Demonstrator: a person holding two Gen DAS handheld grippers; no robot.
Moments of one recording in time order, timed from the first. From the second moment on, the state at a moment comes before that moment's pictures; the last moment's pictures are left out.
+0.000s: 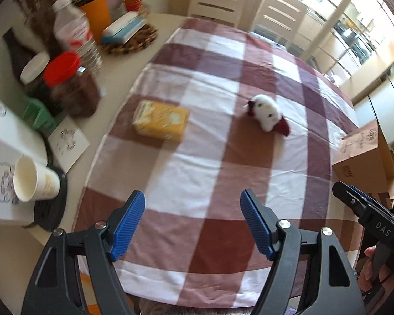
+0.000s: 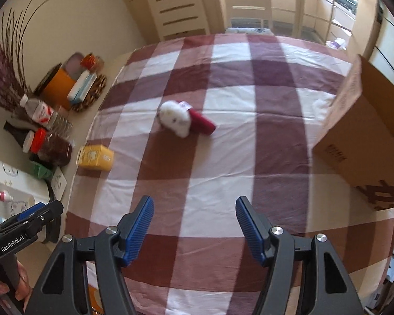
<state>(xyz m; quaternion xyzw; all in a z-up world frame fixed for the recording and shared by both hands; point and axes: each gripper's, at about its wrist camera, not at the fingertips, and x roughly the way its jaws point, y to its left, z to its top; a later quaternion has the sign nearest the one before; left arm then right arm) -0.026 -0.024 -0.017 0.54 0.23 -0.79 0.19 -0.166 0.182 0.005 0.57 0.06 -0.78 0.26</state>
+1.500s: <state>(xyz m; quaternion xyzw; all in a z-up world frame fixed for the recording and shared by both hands) -0.152 -0.144 -0.141 0.59 0.41 -0.63 0.30 -0.294 0.023 -0.070 0.54 0.25 -0.73 0.35</state>
